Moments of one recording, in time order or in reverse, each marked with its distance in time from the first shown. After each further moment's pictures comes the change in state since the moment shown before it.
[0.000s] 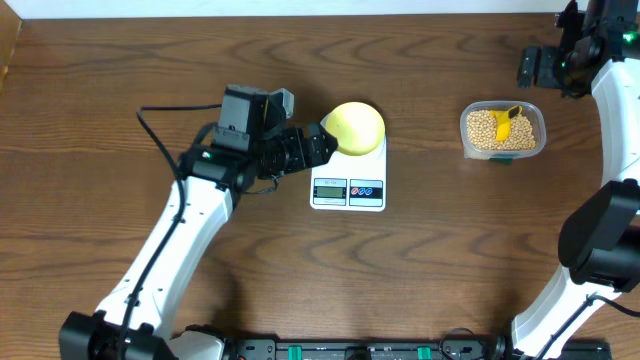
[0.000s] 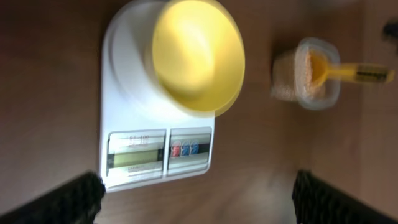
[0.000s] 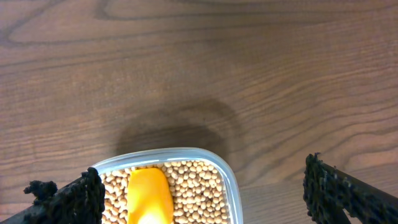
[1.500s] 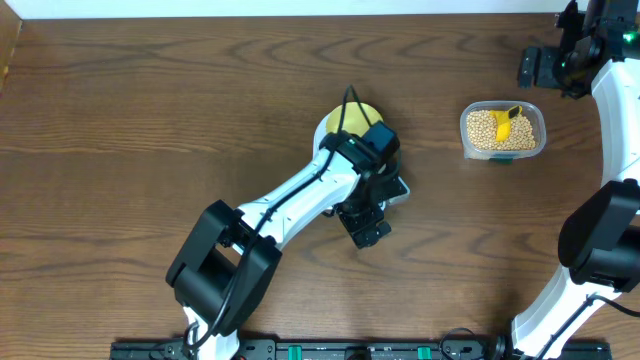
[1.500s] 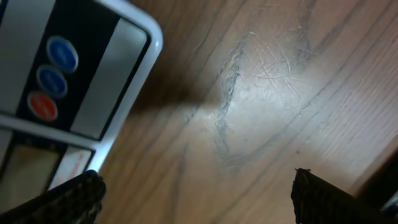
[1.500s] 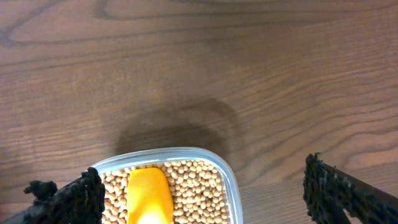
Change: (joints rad) left arm -0.449 0.491 0.285 -0.435 -0.242 0.906; right arm 0.000 0.000 0.000 -0.001 0.000 0.000
